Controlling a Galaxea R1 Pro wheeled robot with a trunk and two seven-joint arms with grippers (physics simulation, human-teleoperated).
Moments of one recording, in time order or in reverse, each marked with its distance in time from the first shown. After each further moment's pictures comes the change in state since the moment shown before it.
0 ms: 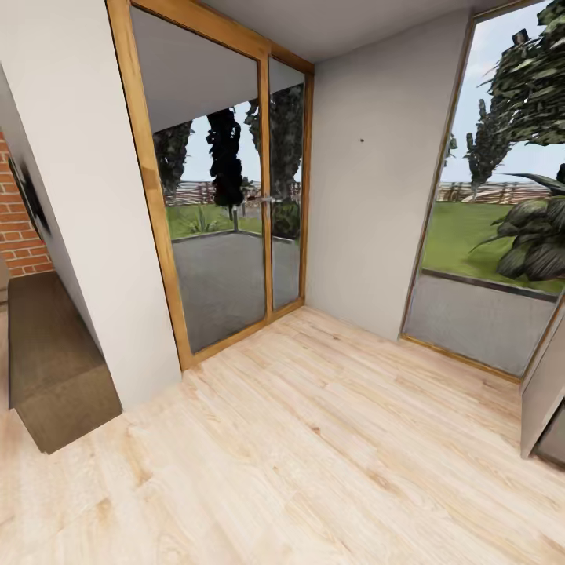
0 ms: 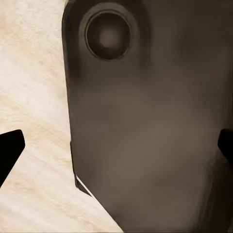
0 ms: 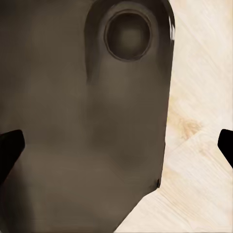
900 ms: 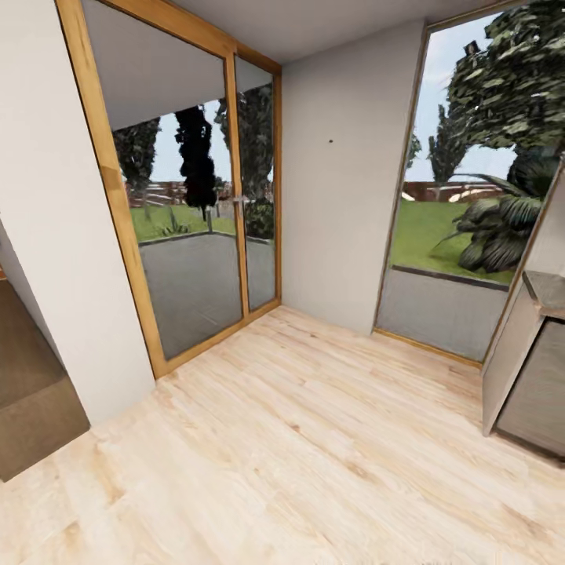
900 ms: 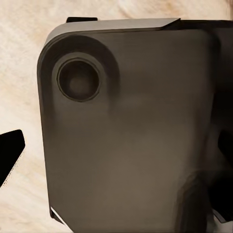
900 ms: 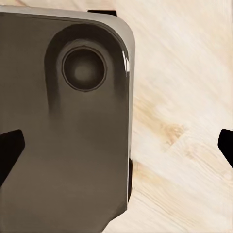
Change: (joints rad) left arm -0.001 -0.038 0.003 -0.069 0.017 -0.007 0.002; right arm -0.003 -0.054 -0.001 -0.020 0.007 -0.051 0.005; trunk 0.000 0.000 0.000
